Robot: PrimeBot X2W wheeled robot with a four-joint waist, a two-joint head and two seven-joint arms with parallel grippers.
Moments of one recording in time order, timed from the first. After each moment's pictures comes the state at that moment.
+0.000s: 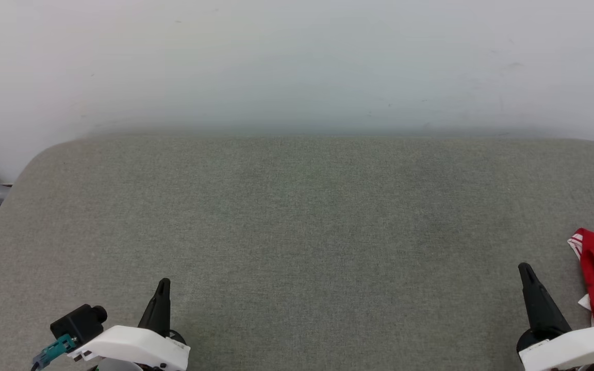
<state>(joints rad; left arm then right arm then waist) -0.02 0.14 -0.10 0.25 -0.82 -0.02 -0.12 0.08 -0.05 -0.13 0.00 0.69 0.13 0.07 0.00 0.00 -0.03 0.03</state>
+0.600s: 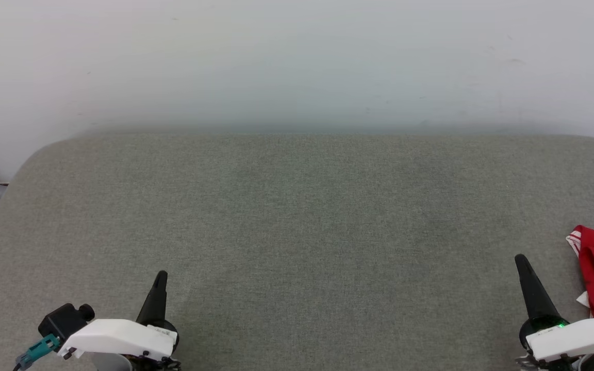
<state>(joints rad) -0.04 0.12 -0.03 0.25 -1.05 -0.05 -0.05 0.03 -0.05 -0.12 0.07 0.96 0.13 0.08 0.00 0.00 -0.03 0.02</state>
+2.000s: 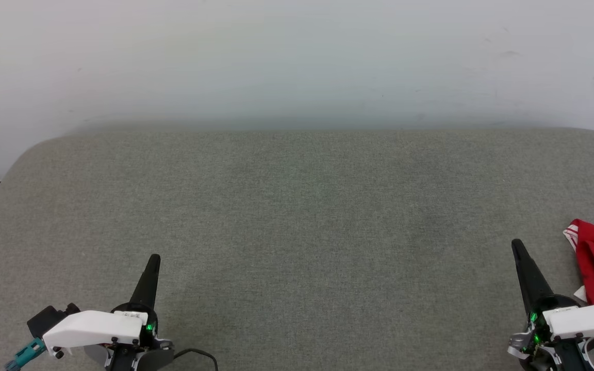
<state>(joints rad) -0.08 0.08 0.06 0.25 -1.41 -0.10 0.06 -0.06 -0.05 -0.12 0.18 1.38 0.13 0.10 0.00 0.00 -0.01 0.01</state>
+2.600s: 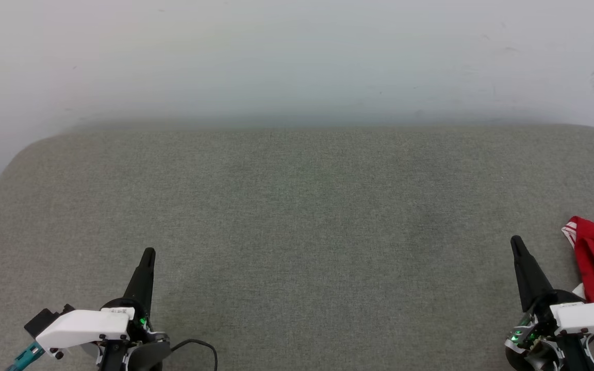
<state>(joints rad) -0.09 0.06 0.10 0.25 -1.54 -0.12 0.09 -0.08 -0.05 -0.12 0.23 1.53 0.13 0.11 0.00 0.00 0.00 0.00</state>
